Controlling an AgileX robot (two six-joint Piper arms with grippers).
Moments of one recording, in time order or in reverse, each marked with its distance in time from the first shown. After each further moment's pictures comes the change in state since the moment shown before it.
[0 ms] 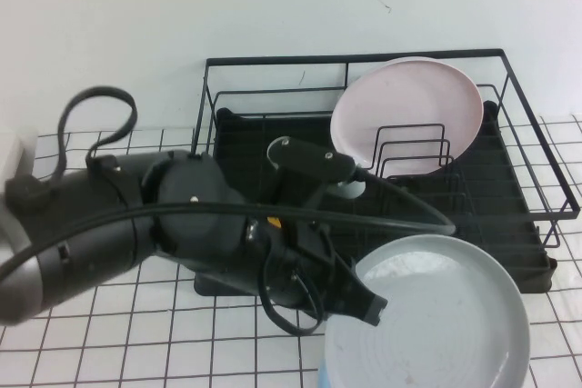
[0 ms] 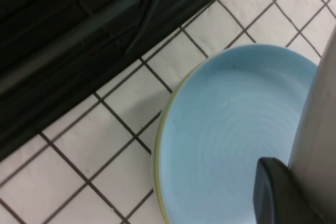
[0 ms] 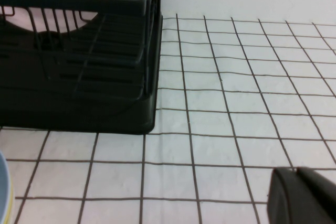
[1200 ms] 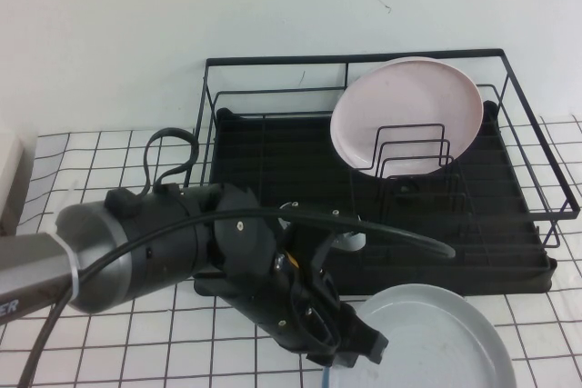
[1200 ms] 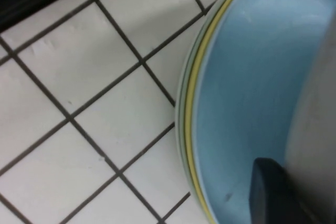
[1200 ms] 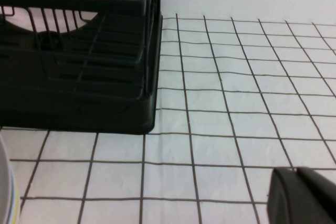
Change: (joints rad) right arm 0.000 0.000 0.000 0.000 0.000 0.000; left arm 0.000 0.169 0.025 -0.067 0.045 -0.037
